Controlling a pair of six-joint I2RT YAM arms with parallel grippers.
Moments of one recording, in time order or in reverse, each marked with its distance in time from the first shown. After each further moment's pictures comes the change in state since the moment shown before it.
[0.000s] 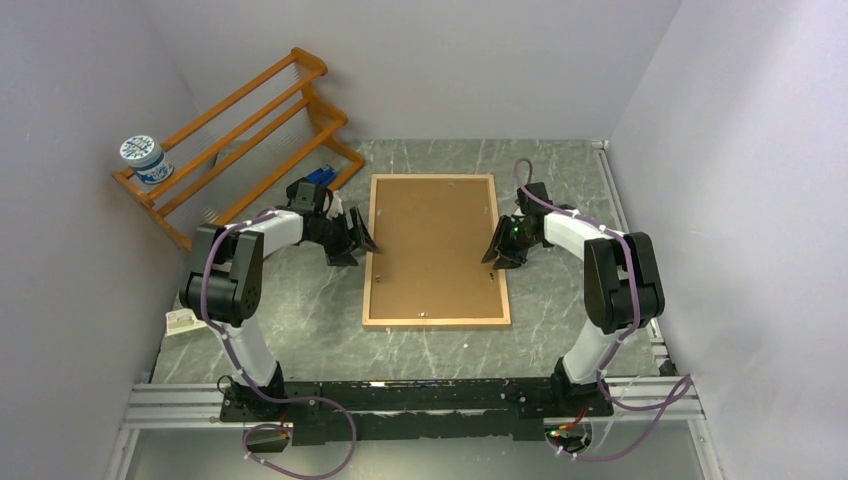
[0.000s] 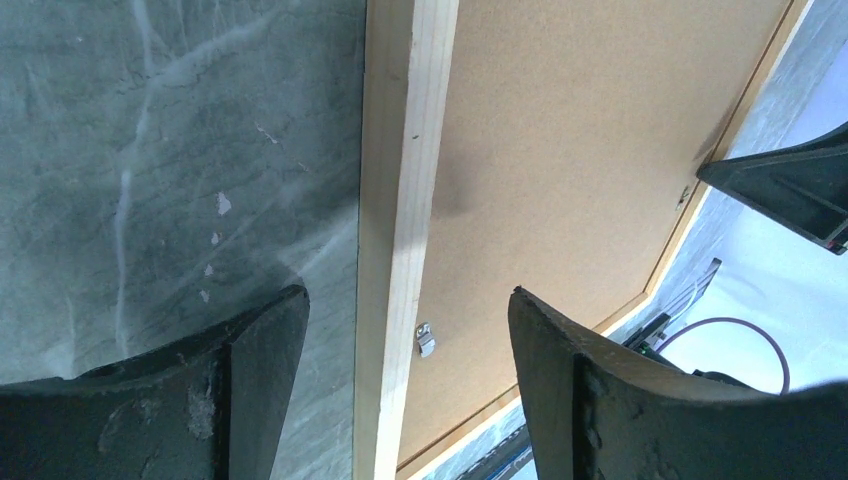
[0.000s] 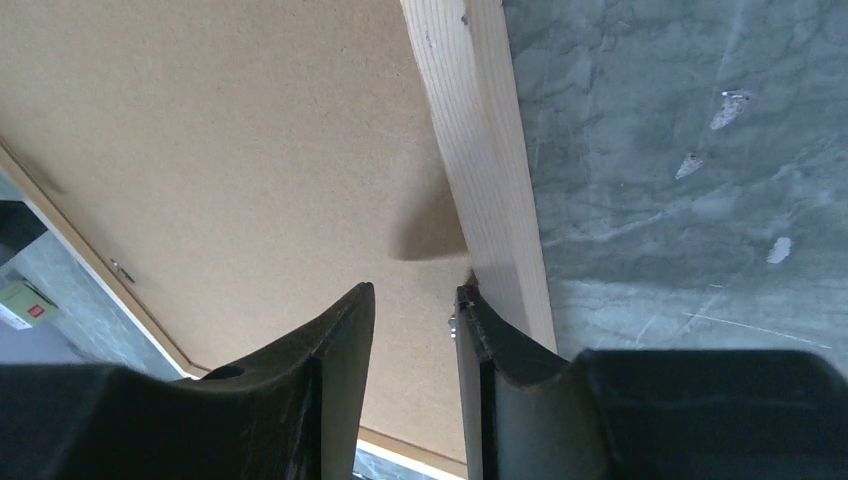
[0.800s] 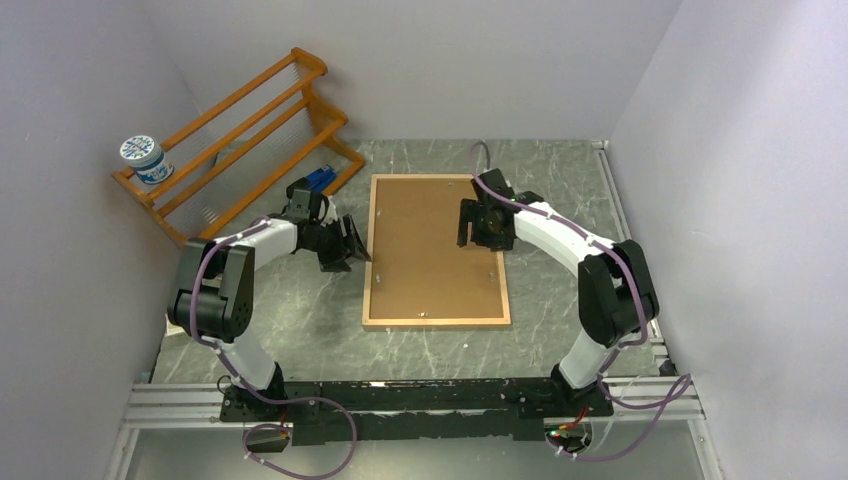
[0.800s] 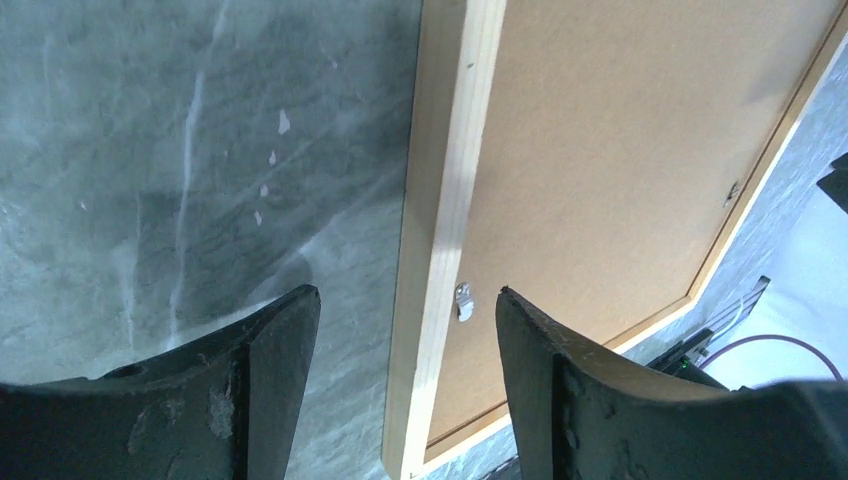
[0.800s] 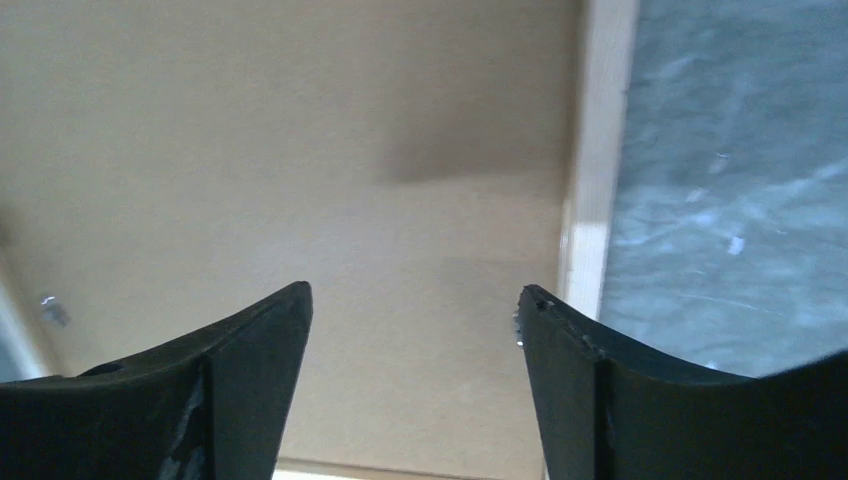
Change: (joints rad) left arm 0.000 -0.109 -0.079 -0.021 -0.095 0.024; right arm 0.256 -0.056 0.154 -0.074 0.340 -0.037
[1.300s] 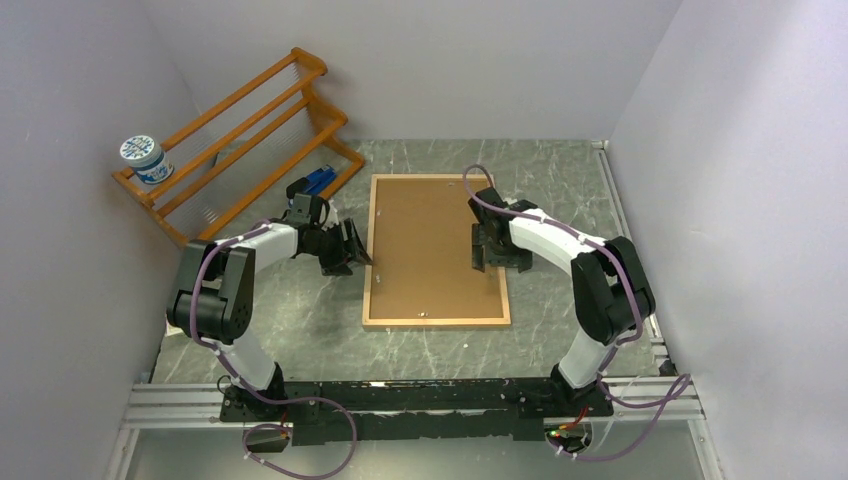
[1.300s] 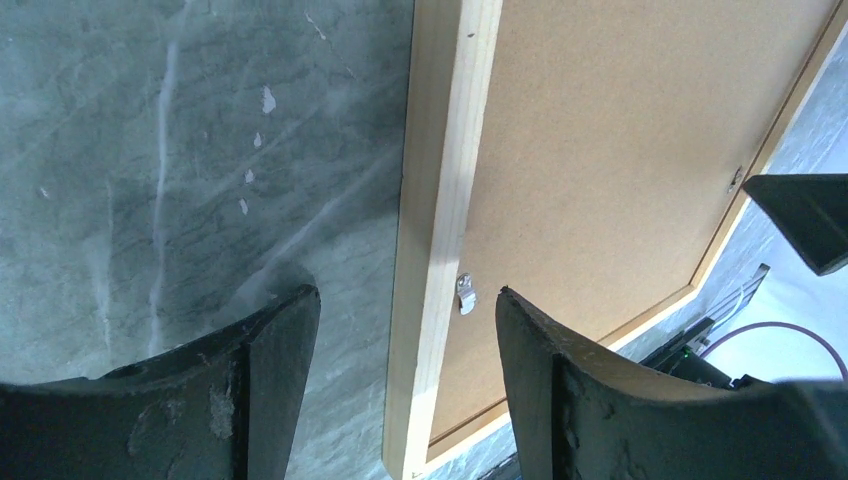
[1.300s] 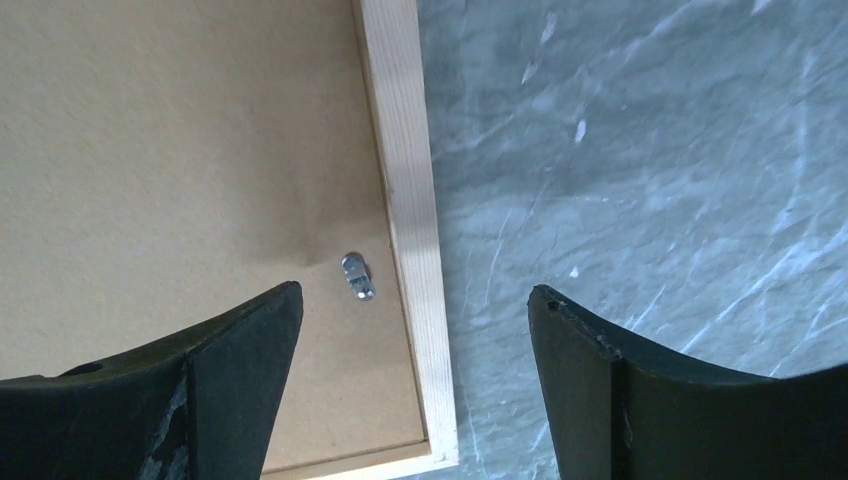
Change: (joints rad) left arm -0.006 -0.010 -0.052 0.035 0.024 -0.003; right arm 0.047 0.029 -0.035 -0.203 0.314 -0.018
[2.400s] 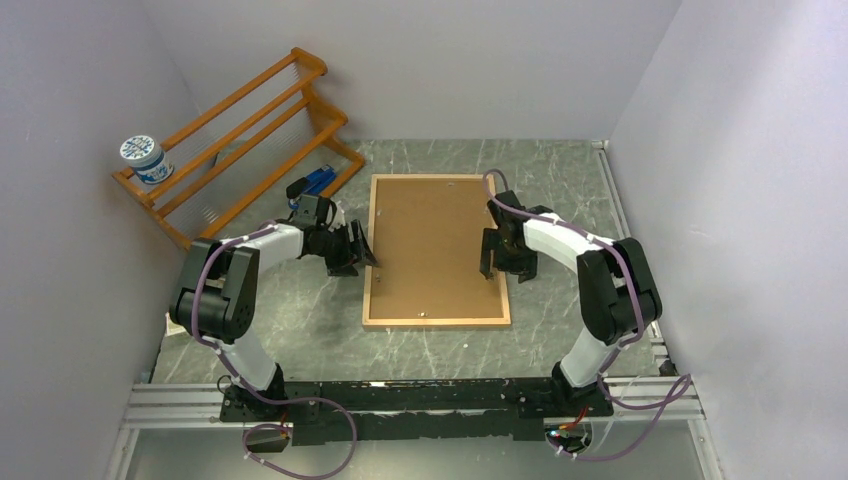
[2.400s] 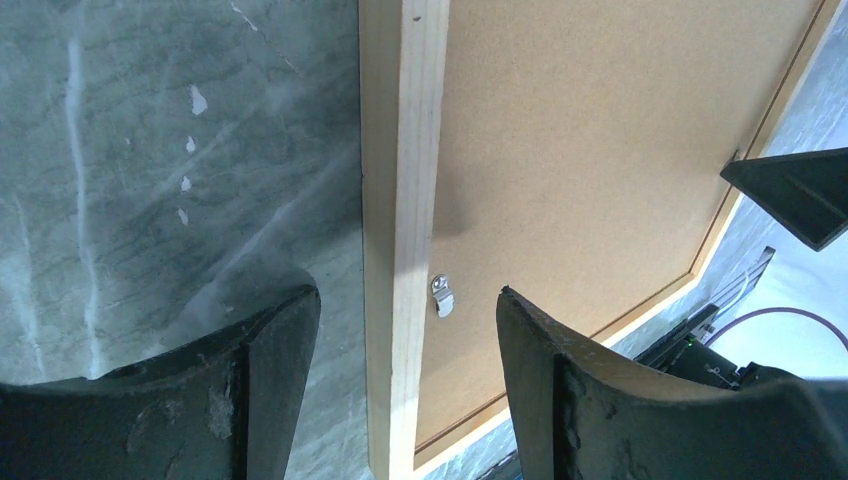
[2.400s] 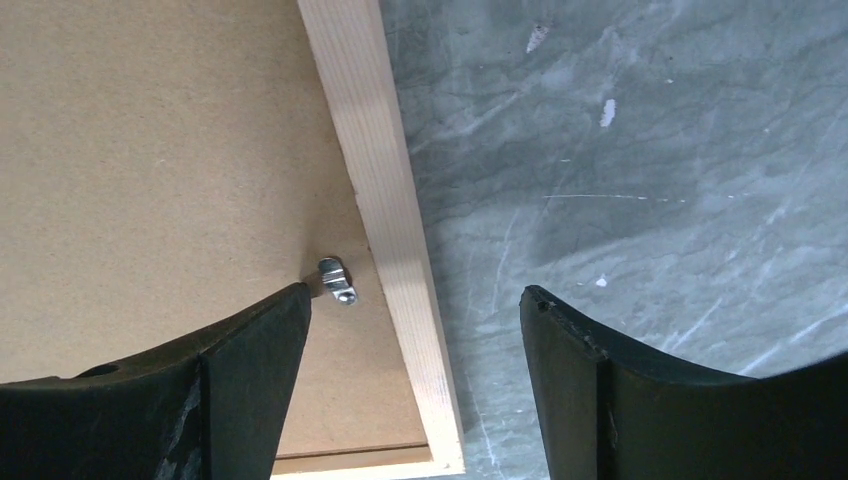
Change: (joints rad) left arm -0.040 0.010 0.000 0.025 0.008 -0.006; right arm -0.103 -0.009 -0.098 0.053 -0.188 -0.002
